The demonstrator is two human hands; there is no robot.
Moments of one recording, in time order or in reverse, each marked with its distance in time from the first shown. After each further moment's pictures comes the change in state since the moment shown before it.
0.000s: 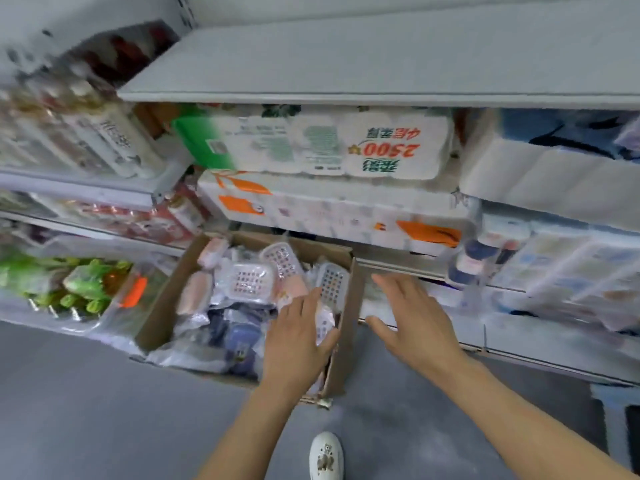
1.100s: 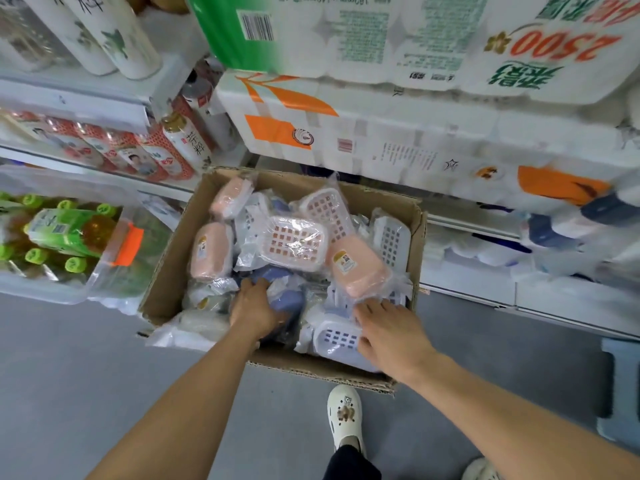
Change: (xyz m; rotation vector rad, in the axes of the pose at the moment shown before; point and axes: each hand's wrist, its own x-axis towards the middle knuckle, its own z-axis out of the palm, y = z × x) left_hand 0.074 -0.250 0.078 -0.027 -0.434 -0.488; right_hand 0.055 -0.095 0.171 -0.326 -0.358 -0.132
